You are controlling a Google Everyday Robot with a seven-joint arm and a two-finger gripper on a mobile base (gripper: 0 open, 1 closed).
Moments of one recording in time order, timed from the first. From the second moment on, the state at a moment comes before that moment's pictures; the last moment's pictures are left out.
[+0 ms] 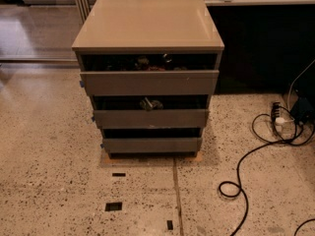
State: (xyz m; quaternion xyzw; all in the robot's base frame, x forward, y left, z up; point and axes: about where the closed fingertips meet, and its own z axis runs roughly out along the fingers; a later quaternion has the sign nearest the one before) arm -0.253 0.163 1.533 -0.14 0.37 0.71 0.58
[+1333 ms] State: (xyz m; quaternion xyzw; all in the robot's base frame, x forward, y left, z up) arm -0.246 0.160 1.523 -0.09 0.45 0.73 0.51
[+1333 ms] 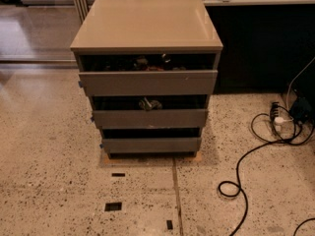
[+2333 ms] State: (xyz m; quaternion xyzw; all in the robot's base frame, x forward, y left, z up) arm -0.238 0.155 1.498 0.01 0.55 0.75 0.36
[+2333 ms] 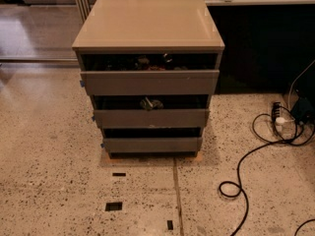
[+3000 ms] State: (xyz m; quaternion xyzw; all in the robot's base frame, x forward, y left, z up) arm -0.237 0.155 1.505 0.03 0.53 0.78 0.34
